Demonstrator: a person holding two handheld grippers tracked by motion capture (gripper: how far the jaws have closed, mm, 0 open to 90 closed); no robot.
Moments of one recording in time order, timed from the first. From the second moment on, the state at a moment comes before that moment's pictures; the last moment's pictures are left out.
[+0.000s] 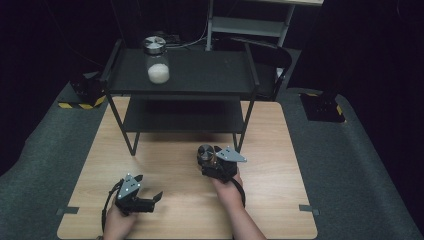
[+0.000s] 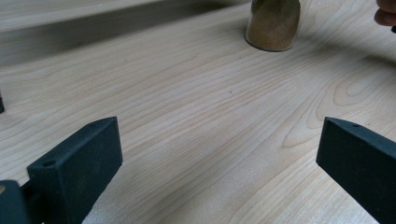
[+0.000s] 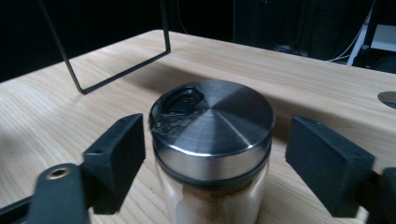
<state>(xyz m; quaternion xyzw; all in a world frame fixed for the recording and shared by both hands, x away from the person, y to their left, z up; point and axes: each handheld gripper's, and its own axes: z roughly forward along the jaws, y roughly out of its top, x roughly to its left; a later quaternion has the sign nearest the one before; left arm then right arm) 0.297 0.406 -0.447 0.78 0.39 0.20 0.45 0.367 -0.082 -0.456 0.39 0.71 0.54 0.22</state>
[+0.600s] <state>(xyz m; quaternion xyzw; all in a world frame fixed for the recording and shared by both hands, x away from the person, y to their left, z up) 0.297 0.408 -0.447 0.78 0.39 0.19 0.45 0.360 -0.077 -0.471 0.37 0.70 0.56 0.25</state>
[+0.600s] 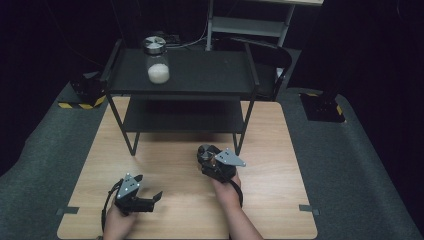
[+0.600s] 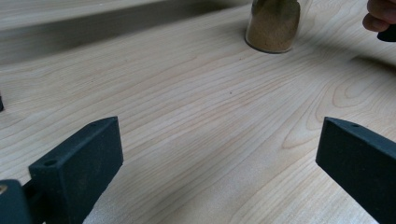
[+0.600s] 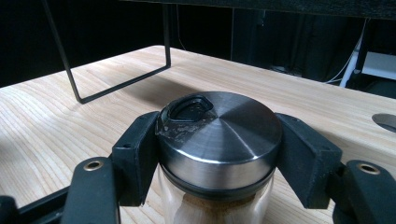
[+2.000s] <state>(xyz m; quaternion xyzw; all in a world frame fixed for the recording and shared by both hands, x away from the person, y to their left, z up) 0.298 0.406 -0.446 0.78 0.39 0.19 0.45 0.305 -0.117 -0.421 0.35 0.69 0.57 0.28</state>
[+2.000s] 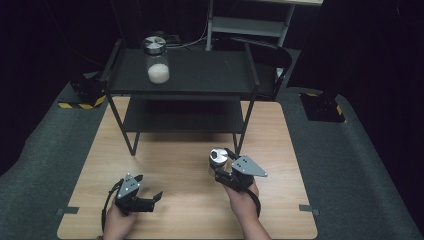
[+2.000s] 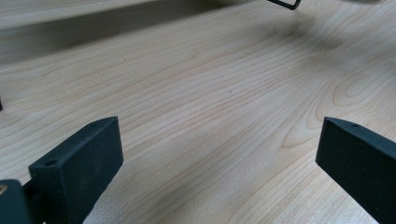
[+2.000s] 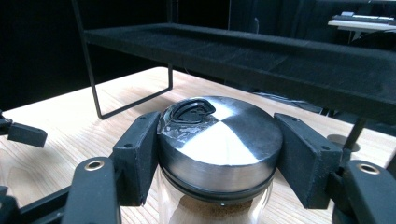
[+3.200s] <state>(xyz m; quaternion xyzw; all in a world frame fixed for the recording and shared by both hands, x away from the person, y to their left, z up) 0.301 0.411 -0.447 0.78 0.39 0.18 0.46 0.286 -0.137 -0.317 0.32 0.66 0.60 0.31</state>
